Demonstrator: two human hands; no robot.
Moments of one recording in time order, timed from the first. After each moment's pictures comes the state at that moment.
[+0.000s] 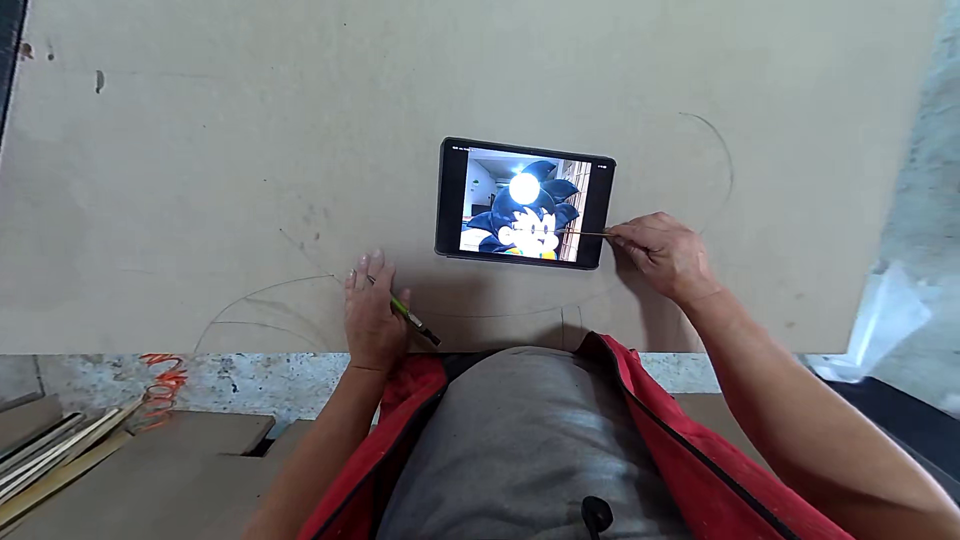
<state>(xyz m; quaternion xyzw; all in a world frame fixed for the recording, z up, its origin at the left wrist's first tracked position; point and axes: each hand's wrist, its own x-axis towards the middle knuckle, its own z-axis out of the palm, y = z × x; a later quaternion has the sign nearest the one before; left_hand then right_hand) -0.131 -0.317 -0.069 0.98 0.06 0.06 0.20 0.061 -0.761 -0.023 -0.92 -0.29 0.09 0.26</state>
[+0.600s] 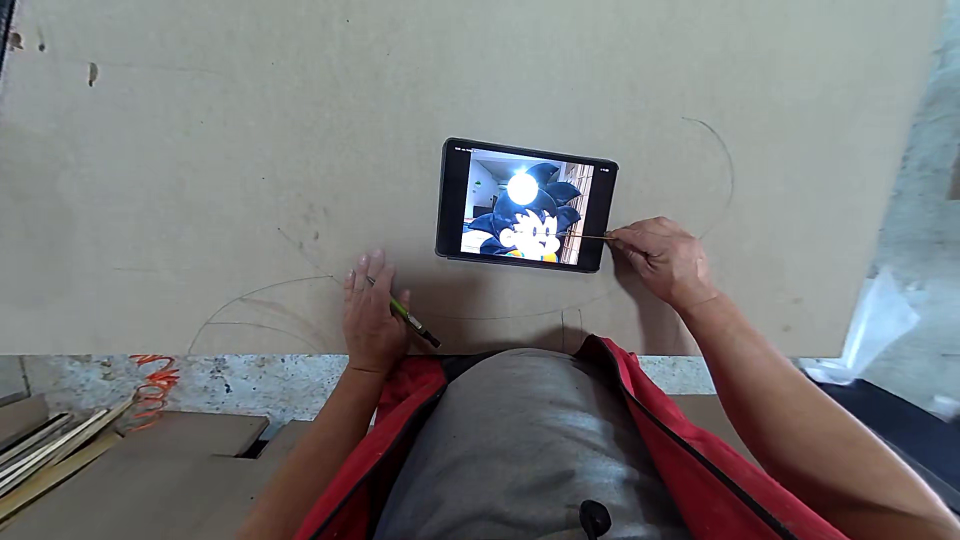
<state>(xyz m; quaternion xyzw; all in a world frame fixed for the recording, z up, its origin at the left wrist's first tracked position) -0.130 -0.318 -0.068 0.97 0.05 0.07 0.20 0.059 -0.759 -0.022 -0.92 -0.29 0.08 0.24</state>
